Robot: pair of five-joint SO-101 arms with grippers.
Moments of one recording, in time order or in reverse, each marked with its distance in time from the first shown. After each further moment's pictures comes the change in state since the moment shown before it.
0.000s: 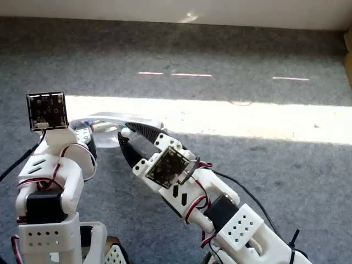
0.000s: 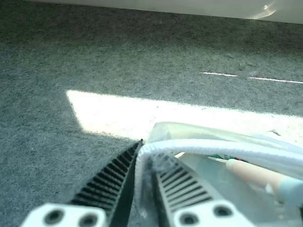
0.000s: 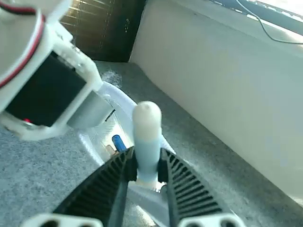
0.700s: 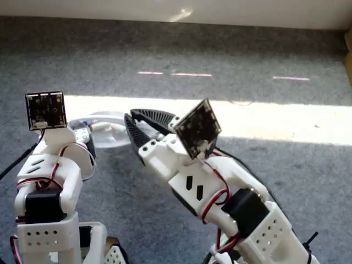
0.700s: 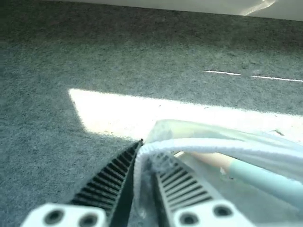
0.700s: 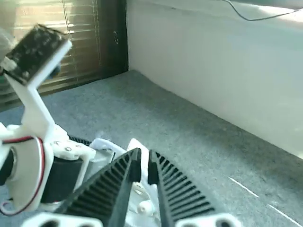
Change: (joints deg) left arm -0.1 0.1 0.0 0.0 0.0; right arm 1.1 0.7 -31.6 30.0 -17.3
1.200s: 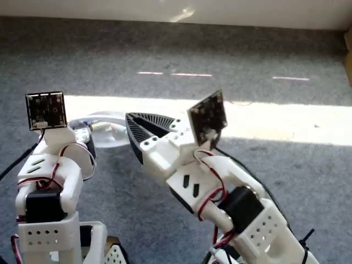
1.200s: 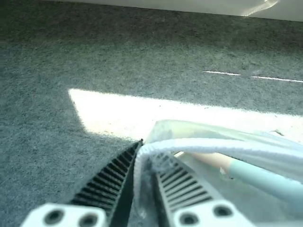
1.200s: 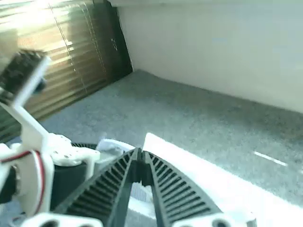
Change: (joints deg) left arm 0.0 0.0 0.0 0.0 0.0; right arm -0.4 3.6 3.8 0.9 -12.8
